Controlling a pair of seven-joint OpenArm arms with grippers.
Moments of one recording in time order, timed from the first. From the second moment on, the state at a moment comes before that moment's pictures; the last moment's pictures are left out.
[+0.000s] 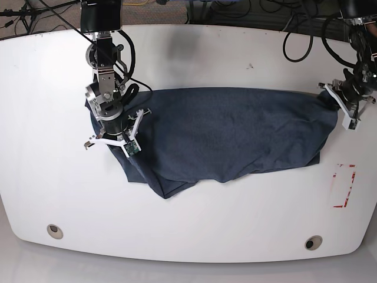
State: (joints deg) left arm 9.8 -28.5 -23.6 93.6 -29.6 -27.4 57.6; right arm -0.9 7.2 0.1 93.0 -21.4 19.6 -28.2
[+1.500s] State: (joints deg) left arm -29.2 -28.9 -19.3 97.8 -29.5 -27.3 68.2; right arm 37.6 14.3 0.1 84.3 -21.0 28.1 -42.7
